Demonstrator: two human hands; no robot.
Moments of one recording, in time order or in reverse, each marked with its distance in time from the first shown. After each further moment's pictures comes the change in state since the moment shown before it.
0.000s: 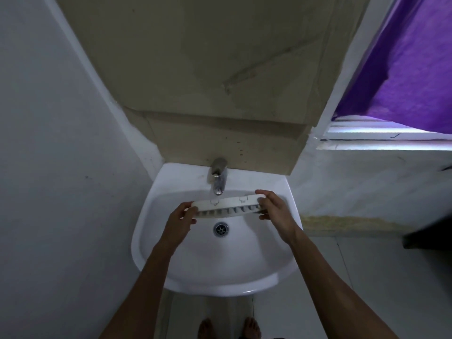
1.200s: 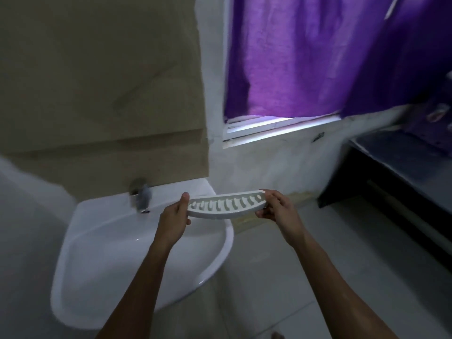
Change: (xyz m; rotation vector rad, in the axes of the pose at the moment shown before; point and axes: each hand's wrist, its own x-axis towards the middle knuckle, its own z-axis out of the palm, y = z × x) left_hand -0.054 0.089 0.133 0.218 -0.236 0.211; right_hand -0.152 -0.006 -0.143 0.267 0.443 -0.150
